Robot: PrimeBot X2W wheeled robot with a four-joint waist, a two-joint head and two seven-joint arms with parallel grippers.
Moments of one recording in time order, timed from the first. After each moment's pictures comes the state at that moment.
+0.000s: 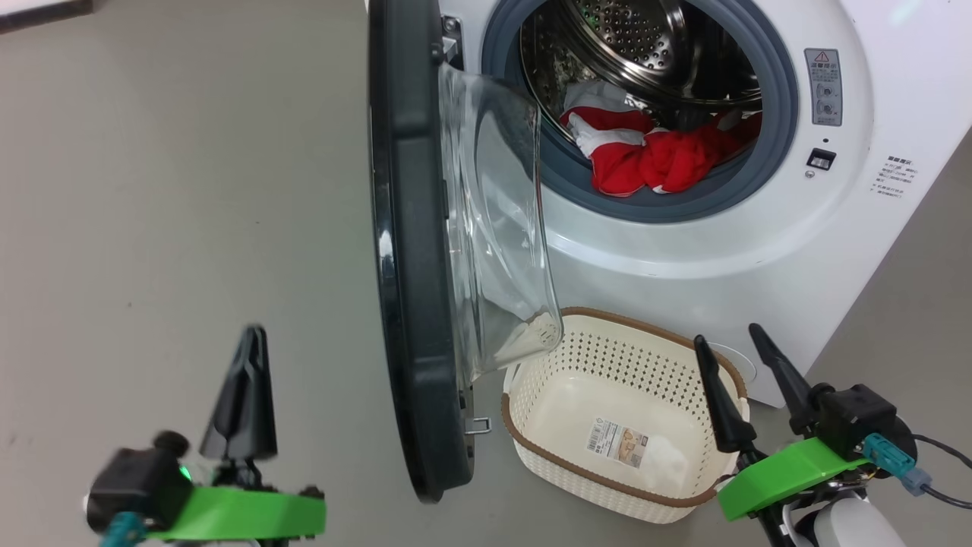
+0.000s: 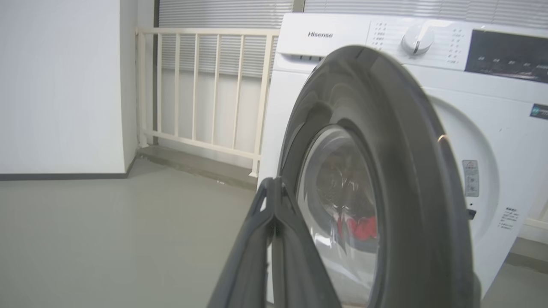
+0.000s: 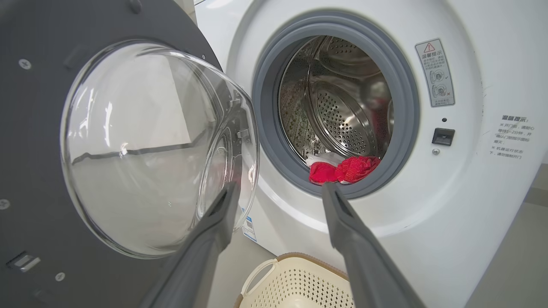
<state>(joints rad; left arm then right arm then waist) -0.12 0.04 -0.06 0.07 -0.29 0.01 -0.26 -0.12 -0.05 0.06 0.30 0.26 0.13 -0.25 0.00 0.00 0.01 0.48</state>
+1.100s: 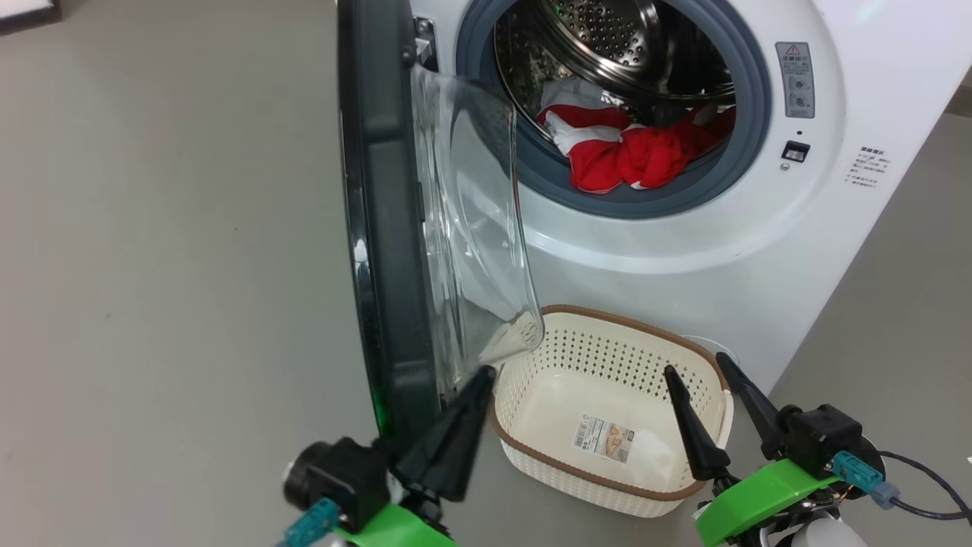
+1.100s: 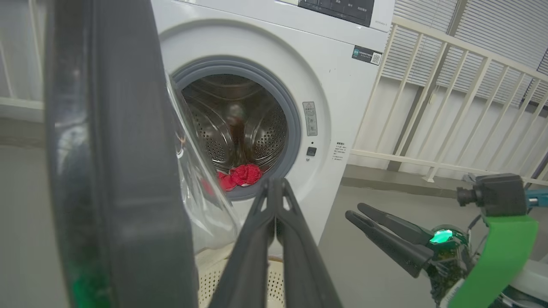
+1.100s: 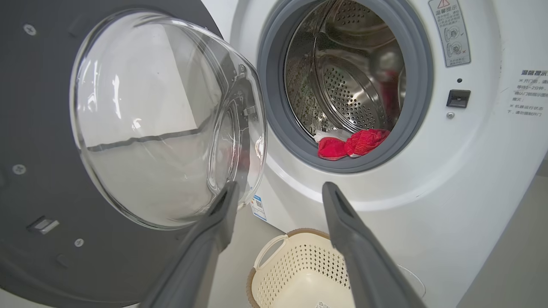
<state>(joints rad) -0.19 0.05 -0.48 0.04 -0.38 -0.05 -0.15 -0.10 -0.05 0.13 0.33 0.31 0.13 -0.25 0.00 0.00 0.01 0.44</state>
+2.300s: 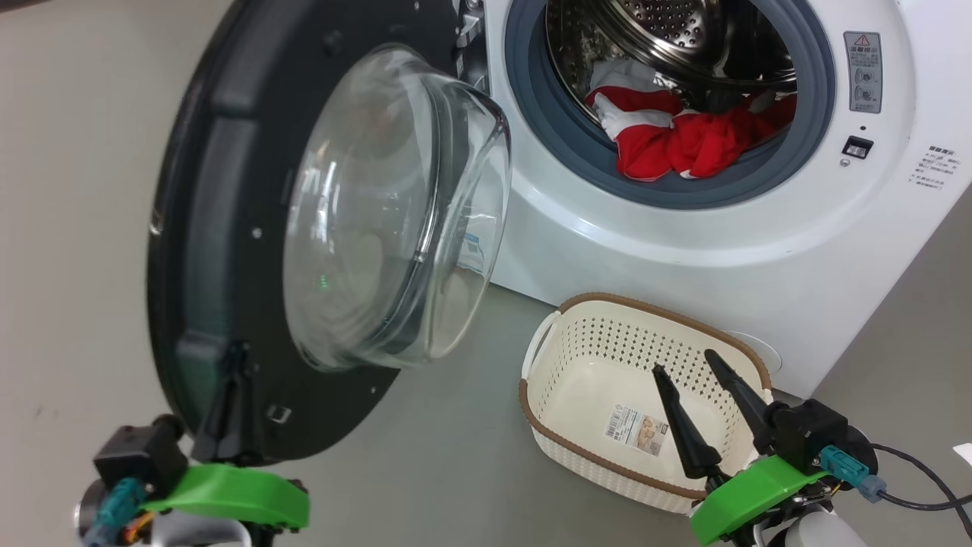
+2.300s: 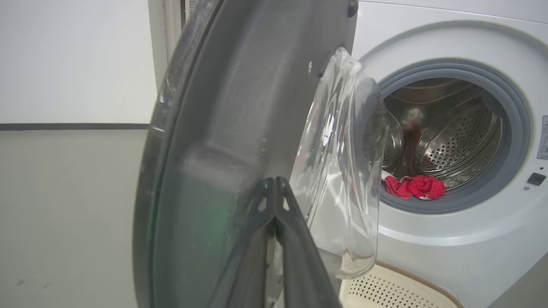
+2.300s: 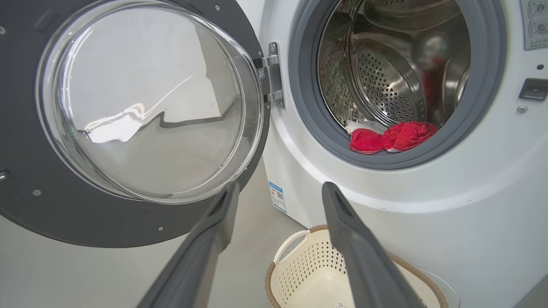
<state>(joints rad) -0.17 0.16 -0.16 0.13 -0.44 0.19 -0.18 -0.13 -0.06 0.17 0.35 0.29 0.13 -0.25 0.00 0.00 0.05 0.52</state>
